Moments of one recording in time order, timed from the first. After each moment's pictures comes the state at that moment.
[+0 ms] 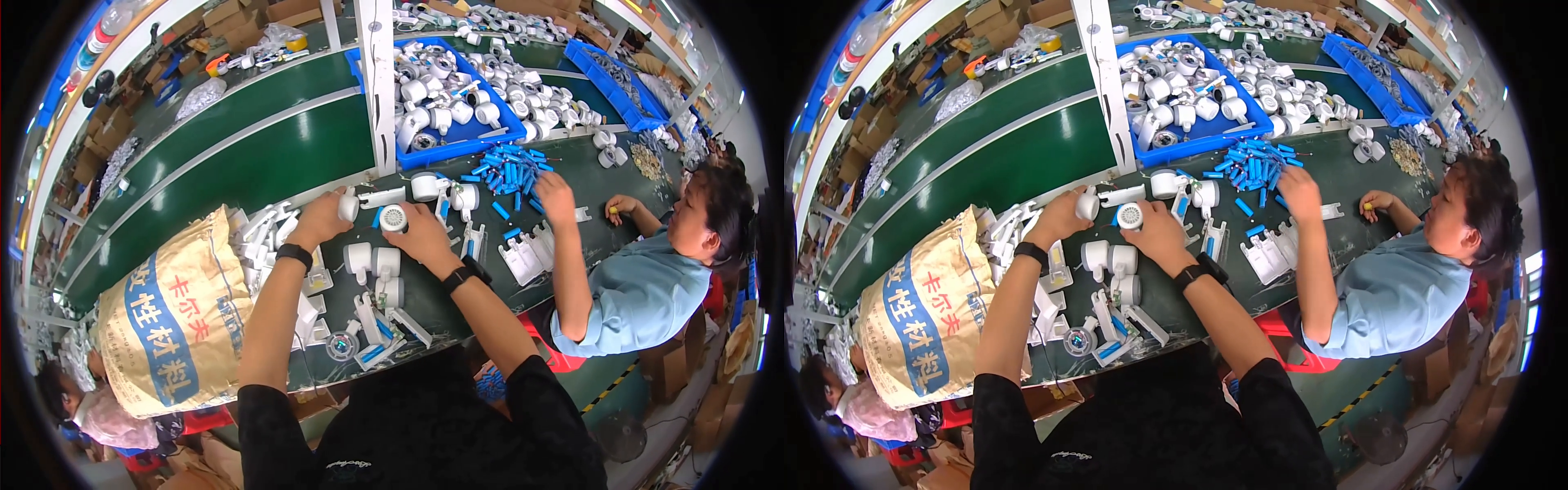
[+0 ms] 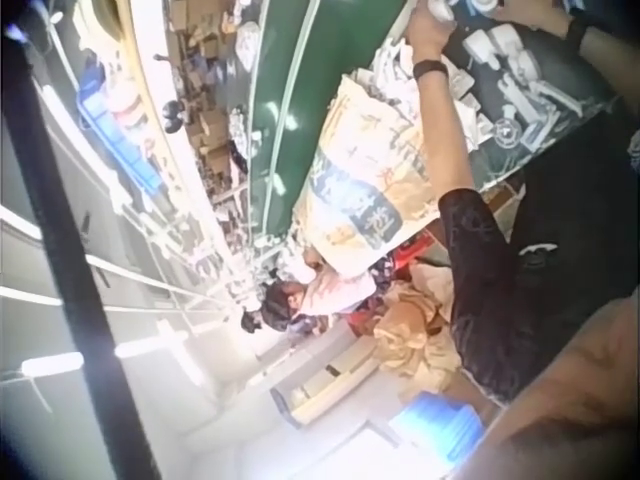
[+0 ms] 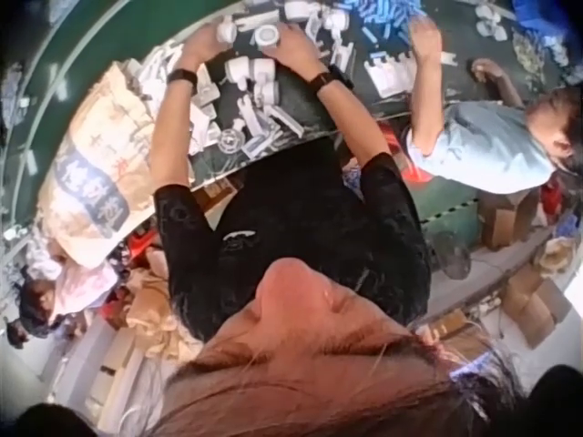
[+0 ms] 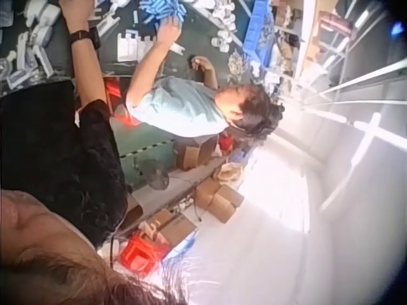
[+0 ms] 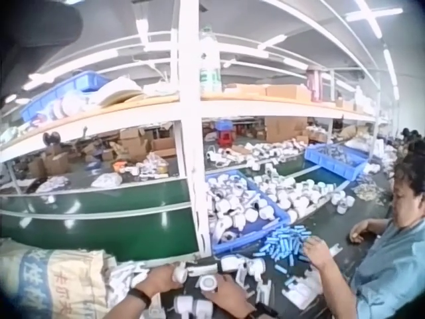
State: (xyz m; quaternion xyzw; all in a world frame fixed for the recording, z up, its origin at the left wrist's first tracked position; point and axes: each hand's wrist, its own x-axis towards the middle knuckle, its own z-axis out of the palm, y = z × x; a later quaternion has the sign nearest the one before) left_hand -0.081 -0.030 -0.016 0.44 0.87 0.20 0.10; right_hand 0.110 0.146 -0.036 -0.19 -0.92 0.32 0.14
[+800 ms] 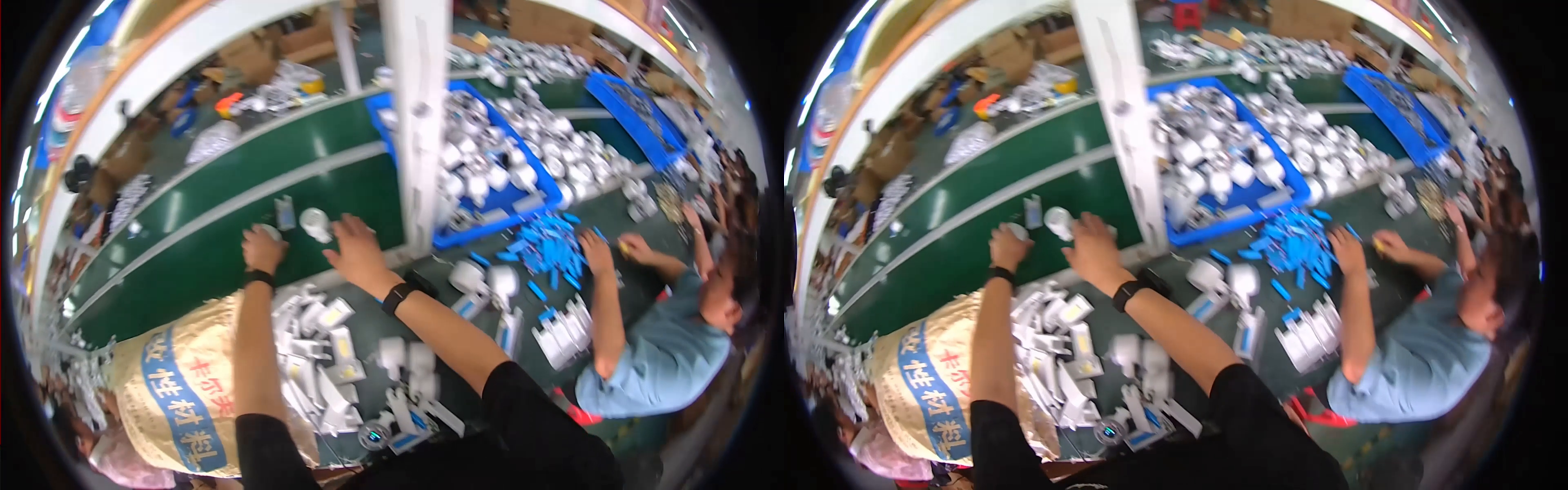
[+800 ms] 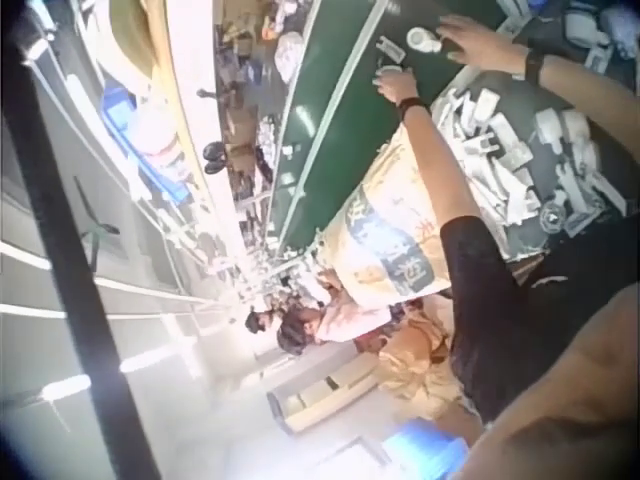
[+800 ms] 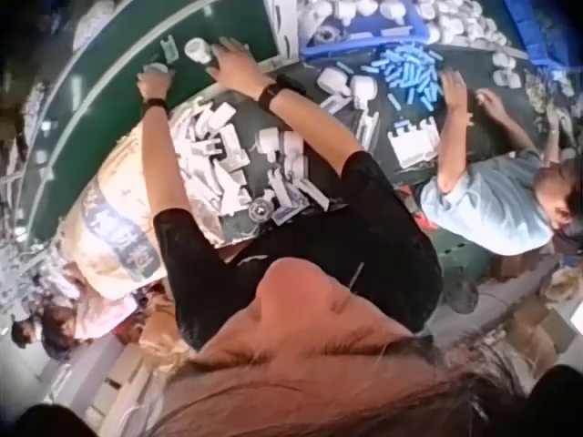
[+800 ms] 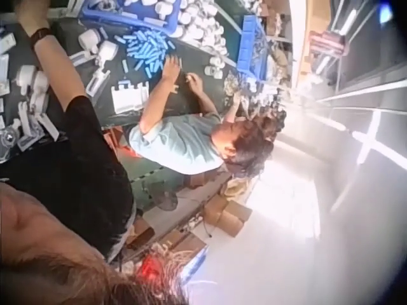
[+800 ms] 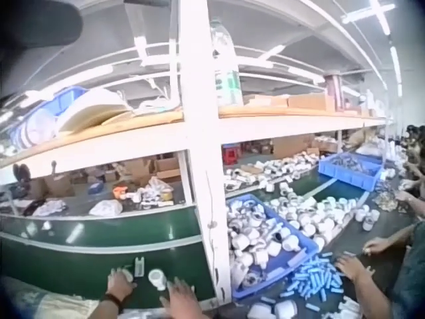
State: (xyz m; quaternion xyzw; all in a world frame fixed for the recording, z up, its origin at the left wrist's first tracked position) left_hand -0.282 -0.085 -0.037 0.06 0.99 0.06 -0.07; right_hand -0.110 0.101 -0.039 -0.04 -0.89 0.27 0.36
